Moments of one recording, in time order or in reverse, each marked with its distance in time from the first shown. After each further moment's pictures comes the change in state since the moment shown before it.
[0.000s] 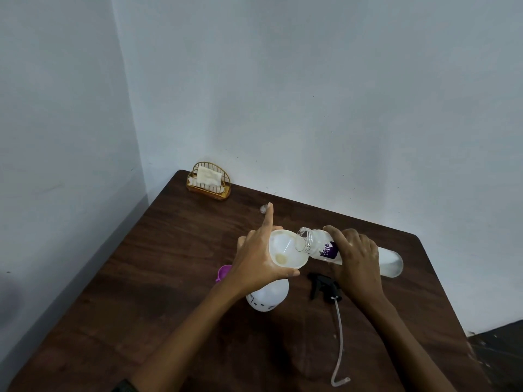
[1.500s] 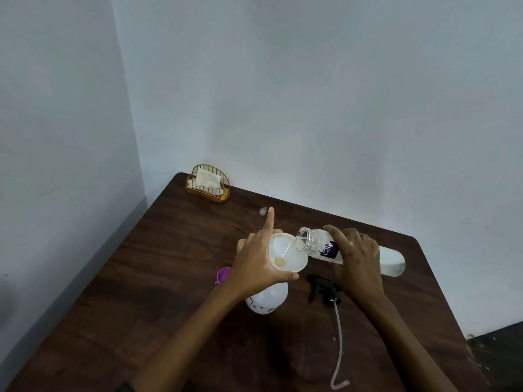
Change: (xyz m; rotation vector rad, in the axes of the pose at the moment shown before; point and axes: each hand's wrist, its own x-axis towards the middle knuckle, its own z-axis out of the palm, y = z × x) left_hand 0.000 -0.002 0.001 0.015 -0.011 -0.007; right_hand 0.005 -0.001 -0.004 -0.030 0.014 0.011
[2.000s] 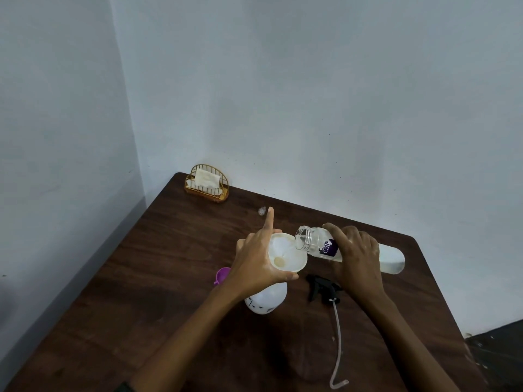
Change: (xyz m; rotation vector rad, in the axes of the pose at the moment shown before) left_hand 0.000 0.002 0.002 0.004 0.001 -0.004; right_hand 0.002 0.000 -0.005 0.001 -0.014 0.002
